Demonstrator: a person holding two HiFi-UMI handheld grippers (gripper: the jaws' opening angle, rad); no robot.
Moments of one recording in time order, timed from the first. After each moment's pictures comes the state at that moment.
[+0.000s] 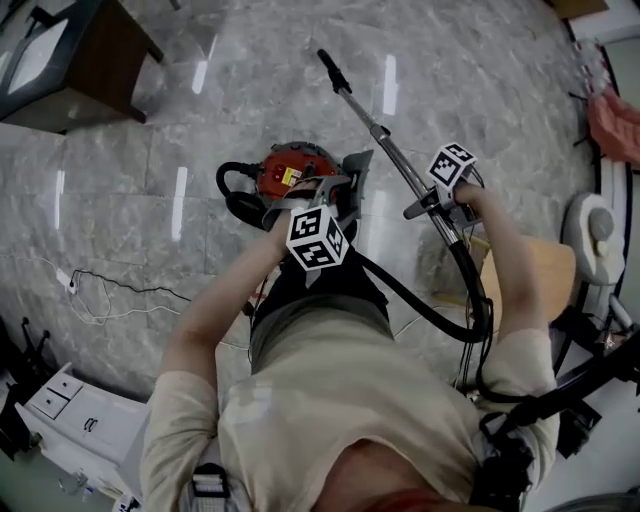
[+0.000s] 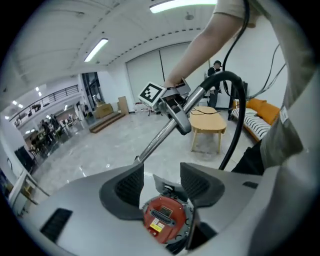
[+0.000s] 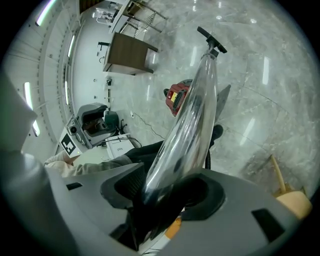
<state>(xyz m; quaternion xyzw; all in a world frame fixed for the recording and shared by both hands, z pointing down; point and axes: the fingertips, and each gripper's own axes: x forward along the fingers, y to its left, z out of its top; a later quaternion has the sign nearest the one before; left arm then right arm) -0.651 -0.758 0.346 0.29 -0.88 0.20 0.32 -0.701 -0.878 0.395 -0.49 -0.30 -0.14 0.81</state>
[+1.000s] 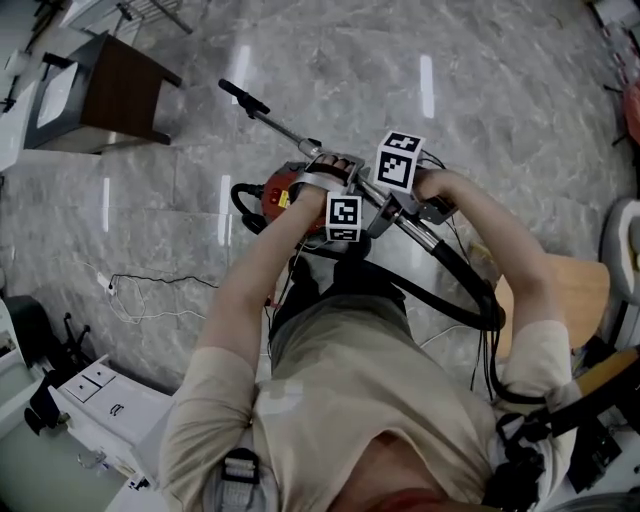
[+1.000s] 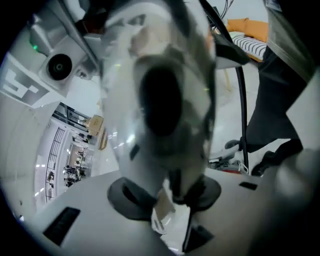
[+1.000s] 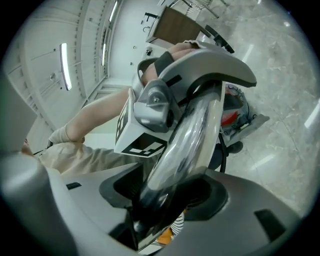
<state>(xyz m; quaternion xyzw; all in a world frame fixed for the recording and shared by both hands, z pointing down) -0.831 -0.786 0.434 0.25 -0.72 0.53 0.37 -0.720 -0.857 0.337 -0.66 -0.11 -0.19 0.72</state>
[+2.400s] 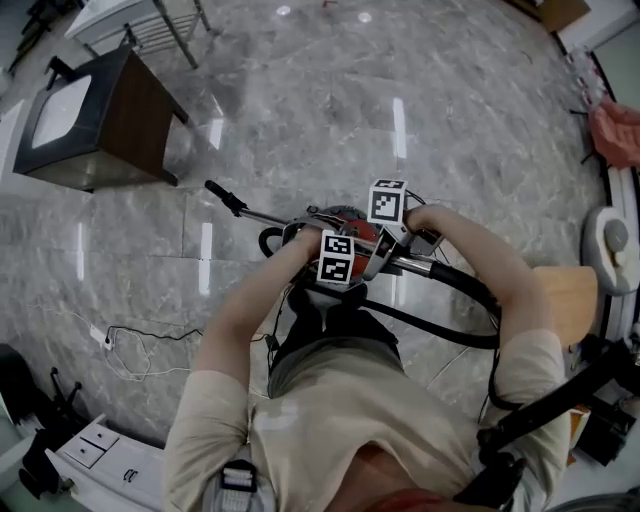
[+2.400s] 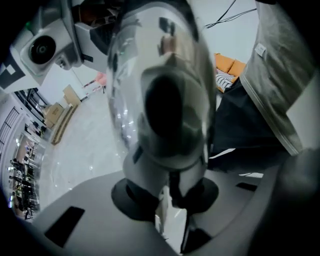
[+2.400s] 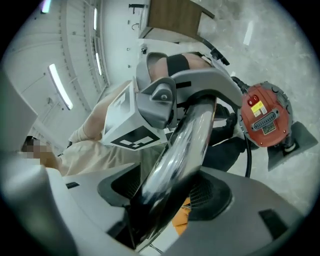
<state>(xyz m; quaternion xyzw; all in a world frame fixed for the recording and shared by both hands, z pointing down) -0.622 -0.620 0.454 0.46 -0.67 0.39 0.42 -0.559 -0.654 0.325 -0.61 -0.05 -0.13 0.78</state>
